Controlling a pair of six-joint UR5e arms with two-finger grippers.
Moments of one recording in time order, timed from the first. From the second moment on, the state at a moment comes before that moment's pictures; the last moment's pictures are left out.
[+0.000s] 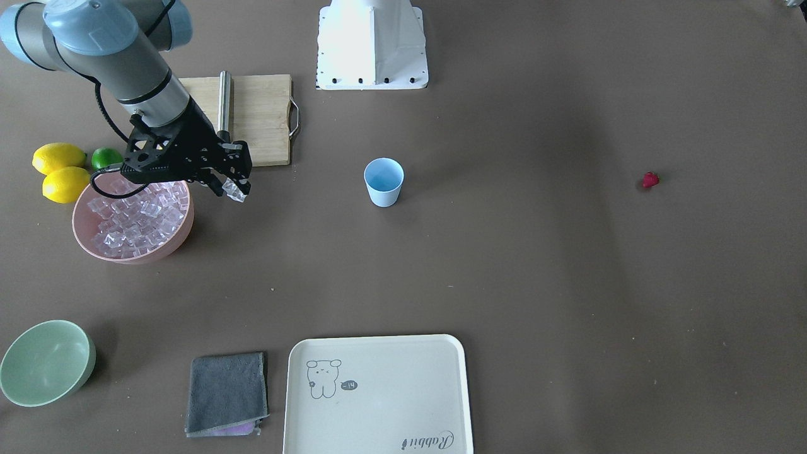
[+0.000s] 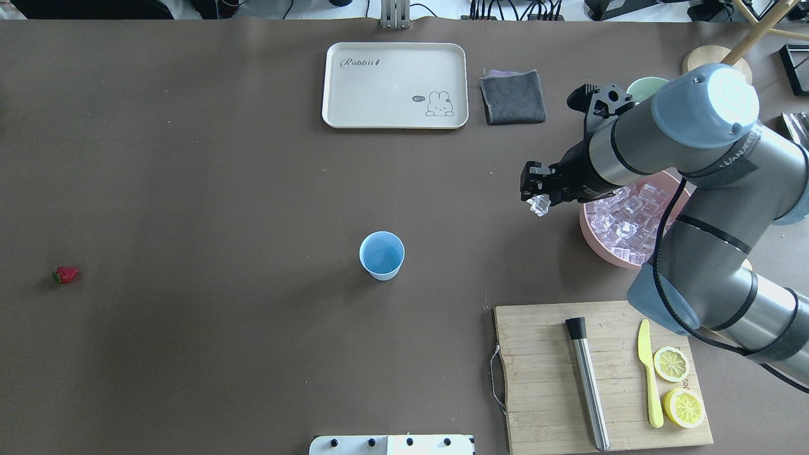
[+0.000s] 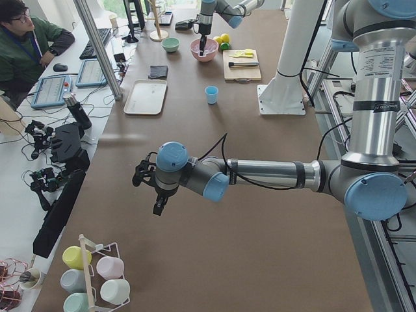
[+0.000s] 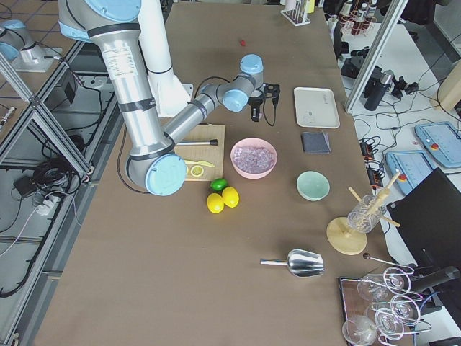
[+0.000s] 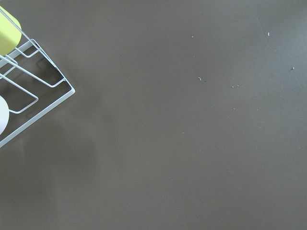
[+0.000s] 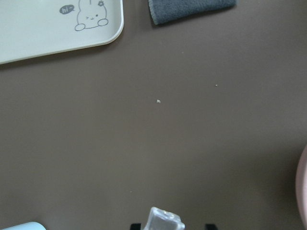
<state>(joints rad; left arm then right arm) -1.51 -1.57 -1.58 -2.00 -2.37 -0.14 0.72 -1.21 1.92 -1.34 2.02 1.24</state>
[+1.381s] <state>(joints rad) -1.58 -1.54 -1.58 -2.00 -2.37 -0.13 0.43 -0.90 1.76 -1.38 1.76 1.40</state>
